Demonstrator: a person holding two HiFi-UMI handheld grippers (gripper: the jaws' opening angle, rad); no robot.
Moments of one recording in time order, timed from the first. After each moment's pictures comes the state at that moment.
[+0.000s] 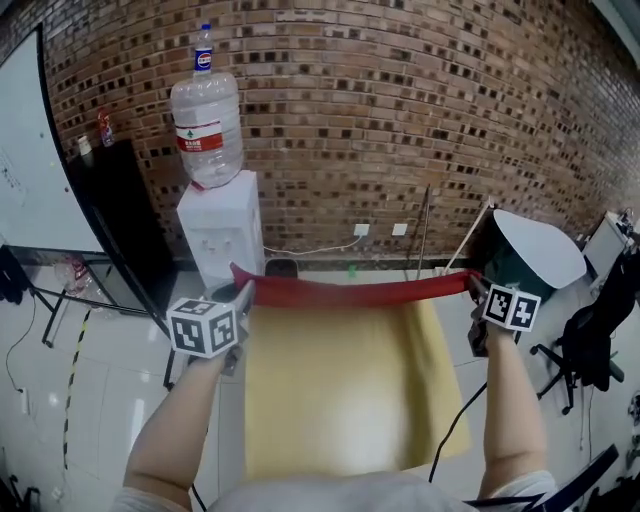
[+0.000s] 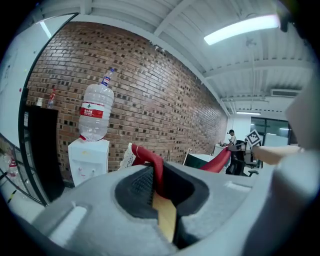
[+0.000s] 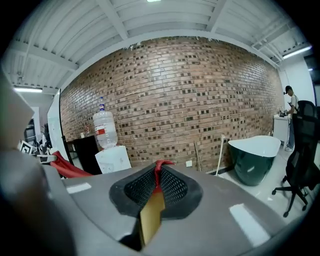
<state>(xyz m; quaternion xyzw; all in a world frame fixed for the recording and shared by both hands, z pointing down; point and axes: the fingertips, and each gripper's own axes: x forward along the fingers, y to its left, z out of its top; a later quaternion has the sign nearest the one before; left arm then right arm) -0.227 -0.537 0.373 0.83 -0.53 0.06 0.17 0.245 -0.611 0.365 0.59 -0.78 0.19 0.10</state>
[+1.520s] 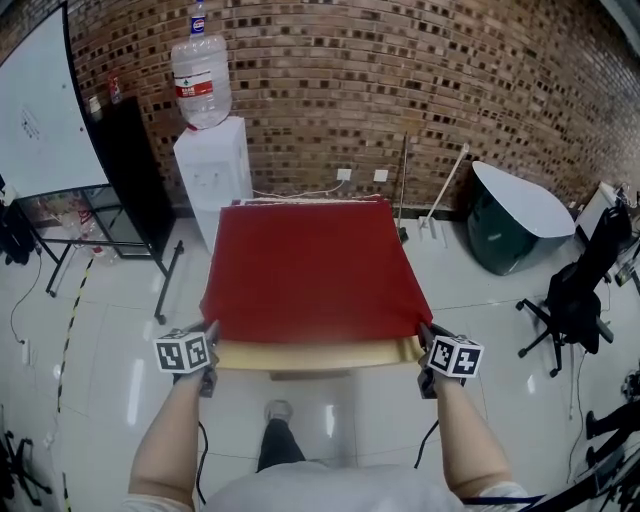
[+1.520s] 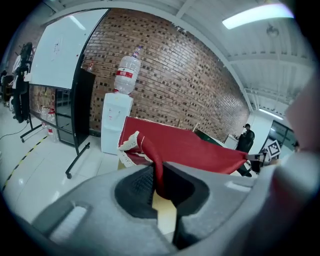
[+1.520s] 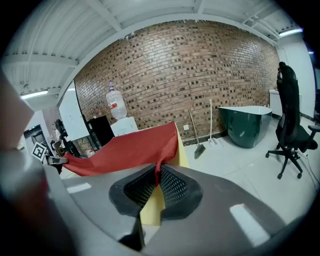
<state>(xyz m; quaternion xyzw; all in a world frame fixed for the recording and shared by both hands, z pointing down) -0.160 -0.222 0.582 0.73 -0.59 0.11 0.32 0.330 -0.284 0.570 0.55 -0.77 0.28 0.16</state>
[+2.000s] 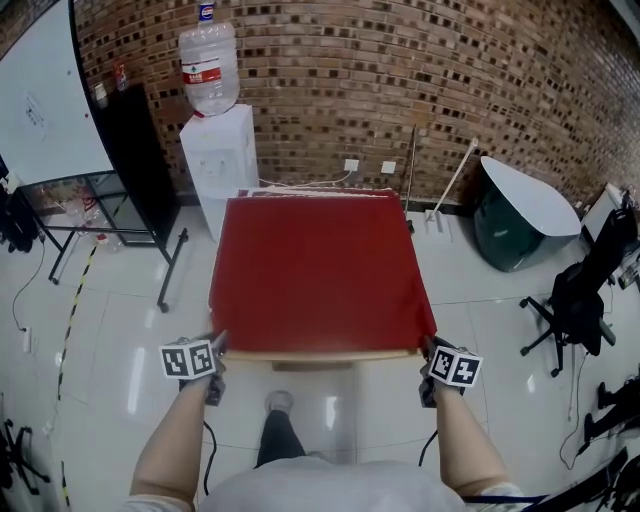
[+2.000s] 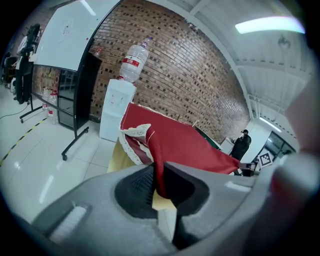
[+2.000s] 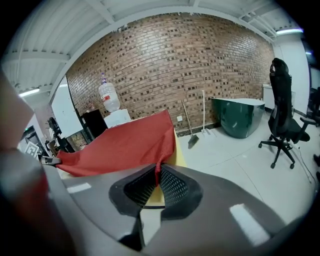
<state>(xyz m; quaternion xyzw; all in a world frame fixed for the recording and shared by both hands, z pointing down) -0.144 -0.185 0.619 0.72 -0.57 0.09 0.38 0.344 -0.254 0.624 0.56 -0.74 0.32 0.18</state>
